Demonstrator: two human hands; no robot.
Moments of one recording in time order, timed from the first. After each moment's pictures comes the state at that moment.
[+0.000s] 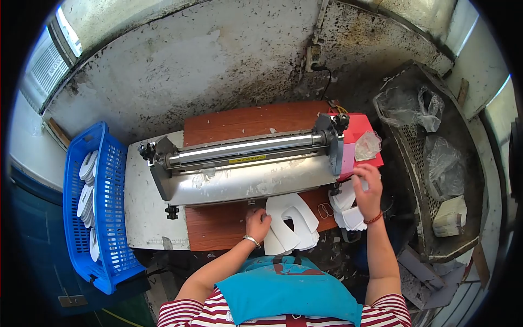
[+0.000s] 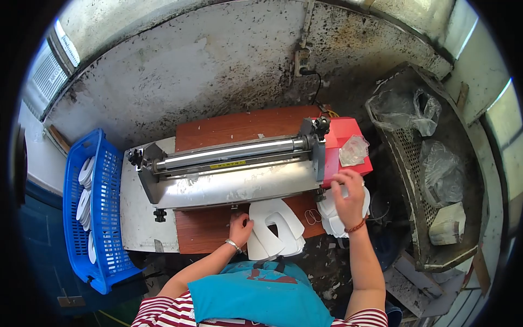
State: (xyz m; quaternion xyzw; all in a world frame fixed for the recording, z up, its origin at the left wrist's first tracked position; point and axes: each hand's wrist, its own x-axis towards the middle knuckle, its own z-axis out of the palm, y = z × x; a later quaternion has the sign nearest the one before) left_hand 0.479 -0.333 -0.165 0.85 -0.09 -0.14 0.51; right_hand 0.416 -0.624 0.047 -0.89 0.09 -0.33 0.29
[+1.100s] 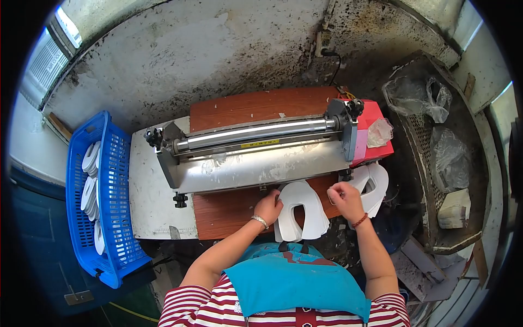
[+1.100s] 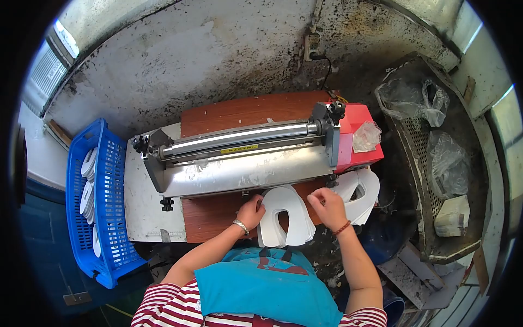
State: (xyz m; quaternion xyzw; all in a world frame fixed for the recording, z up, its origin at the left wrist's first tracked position) left_hand 0.501 -0.331 -0.124 0.87 -0.20 -0.22 0.39; right_hand 0.401 -0.568 -0.027 -0.88 0.16 -0.09 0.45
